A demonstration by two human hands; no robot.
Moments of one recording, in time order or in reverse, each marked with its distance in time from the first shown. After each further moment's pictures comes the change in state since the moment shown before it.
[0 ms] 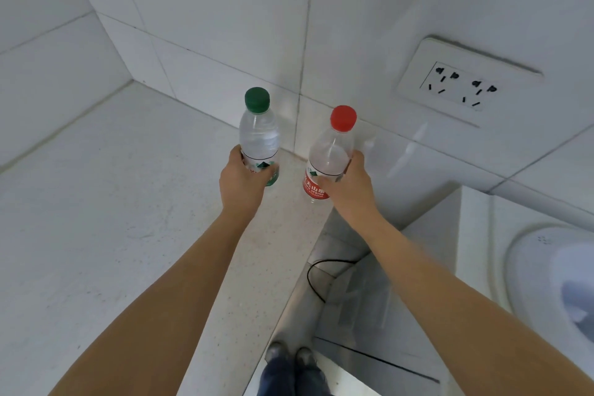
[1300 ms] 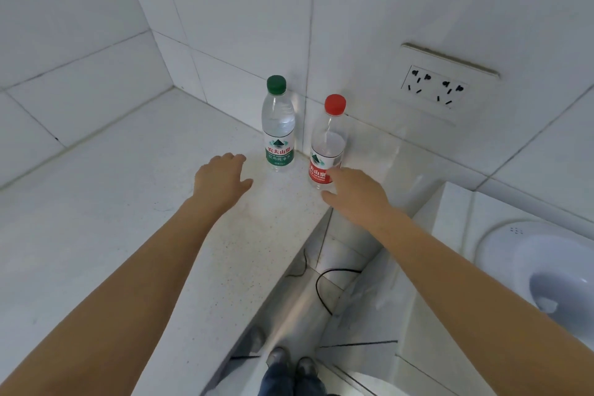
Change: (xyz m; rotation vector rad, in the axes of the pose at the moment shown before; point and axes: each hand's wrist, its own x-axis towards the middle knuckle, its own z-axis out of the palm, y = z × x) left_hand -0.037 0.018 -0.064 1.003 -0.176 0.218; right_hand -0.035 -0.019 -0.045 -0.878 -0.354 -0.320
